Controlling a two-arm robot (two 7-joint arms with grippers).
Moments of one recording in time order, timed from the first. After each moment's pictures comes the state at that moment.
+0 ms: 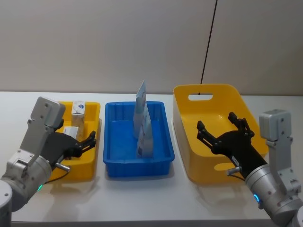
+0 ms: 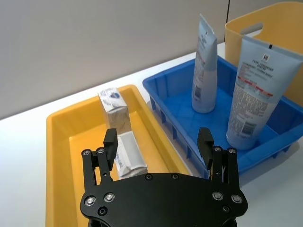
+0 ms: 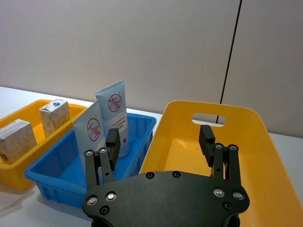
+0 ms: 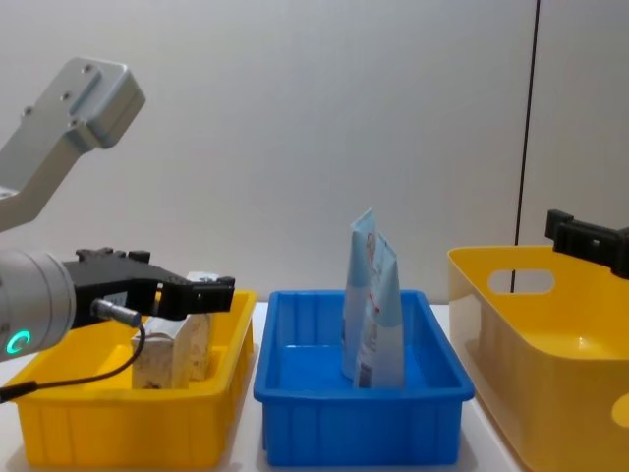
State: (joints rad) left arm -0.23 0.39 0.40 -1.67 -0.27 0.31 -0.03; right arm -0.01 0.34 -0.23 -1.77 0.29 0.03 0.07
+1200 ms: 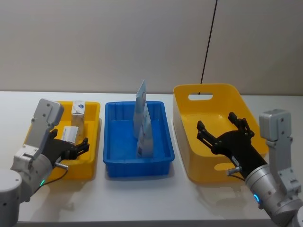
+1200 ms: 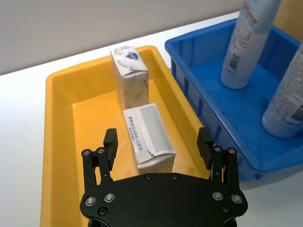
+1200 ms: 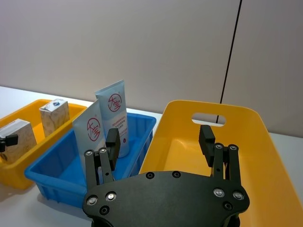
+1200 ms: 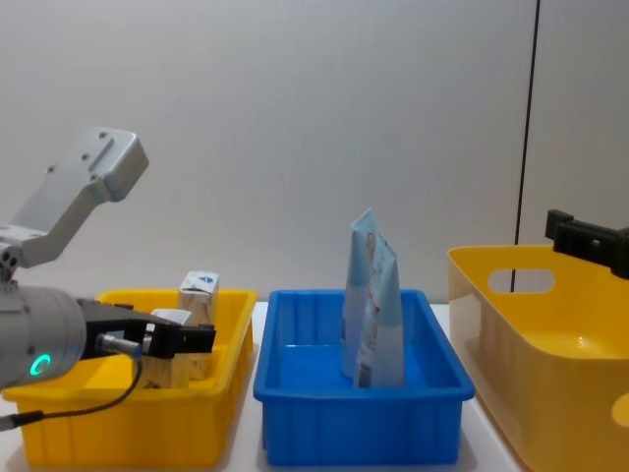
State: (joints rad) left arm -0.31 0.31 0.38 -1.49 -0.26 0.41 -0.03; right arm -0.01 0.34 -0.23 -1.77 0.29 0.03 0.07
